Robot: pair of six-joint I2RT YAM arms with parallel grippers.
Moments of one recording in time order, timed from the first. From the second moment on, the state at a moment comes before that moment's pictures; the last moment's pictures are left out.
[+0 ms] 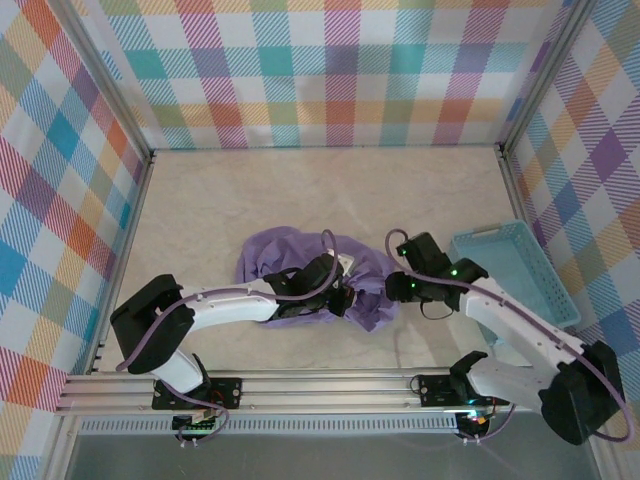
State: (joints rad) left arm -1.01 1.58 0.86 -0.08 0.04 -0.53; right arm 0.62 1.06 0.76 -0.80 0.00 0.48
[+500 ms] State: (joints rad) left arm -1.09 1.58 0.90 -0.08 0.04 -0.56; right arm 0.83 1.14 0.73 -0.86 0.18 0.84
